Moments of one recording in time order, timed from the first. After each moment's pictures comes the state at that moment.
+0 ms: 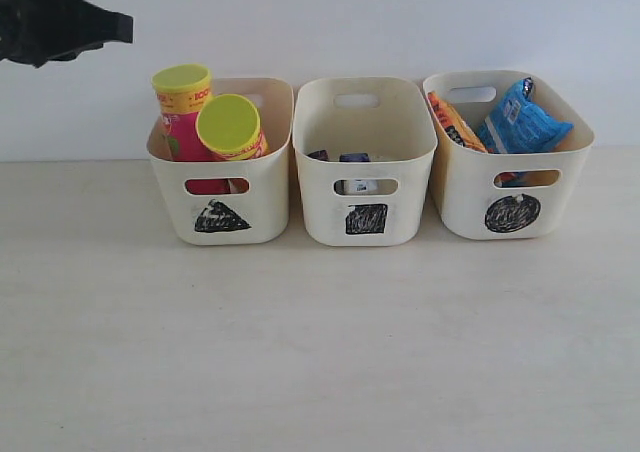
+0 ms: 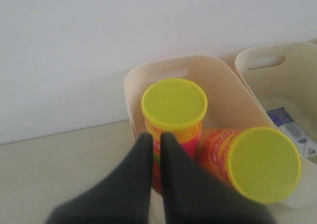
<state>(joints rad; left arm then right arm) -0.22 1.52 -1.21 0.02 0.22 0.00 0.09 0.01 0.00 0.05 0.17 -0.05</state>
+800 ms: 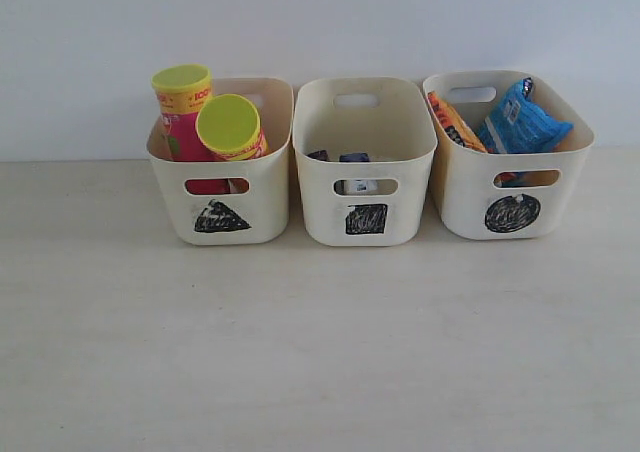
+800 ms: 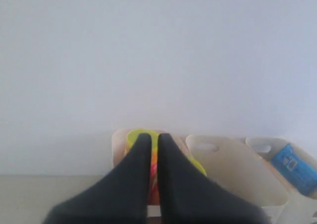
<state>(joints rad) -0.22 0.71 -0.64 0.01 -0.01 -0.20 0.09 0.01 0.00 0.05 0.17 -0.05</state>
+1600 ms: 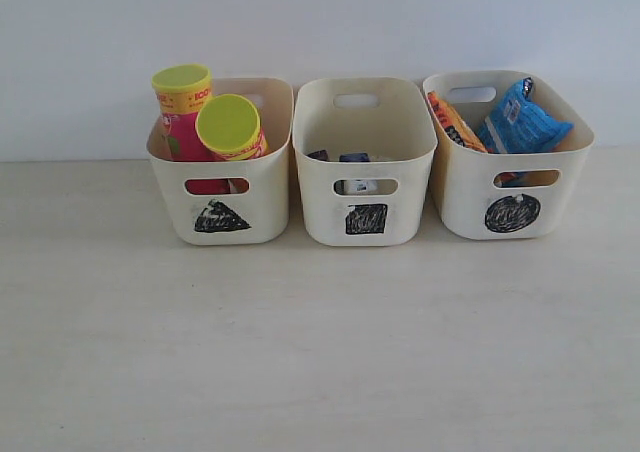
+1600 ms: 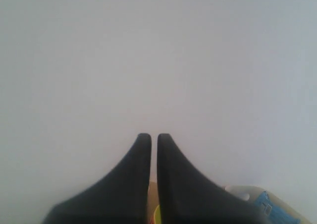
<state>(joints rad) -0.22 0.34 -0.63 0.01 0.15 -0.20 0.09 0.01 0.00 0.05 0.17 -0.05</state>
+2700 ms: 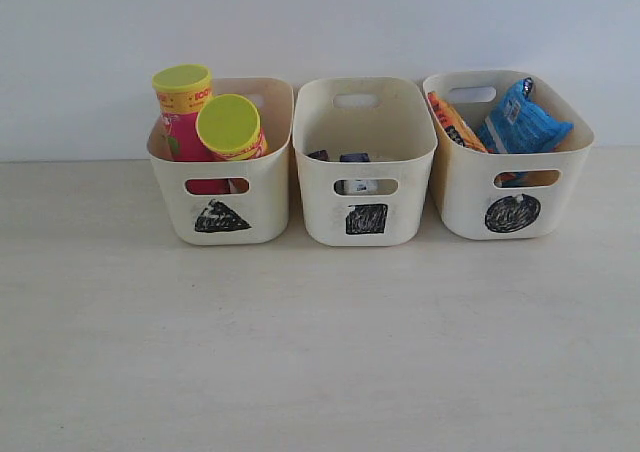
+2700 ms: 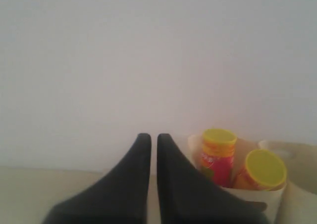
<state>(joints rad) 0.01 0.26 -0.41 0.09 0.15 -0.15 0.09 0.01 0.00 0.05 0.17 -0.05</state>
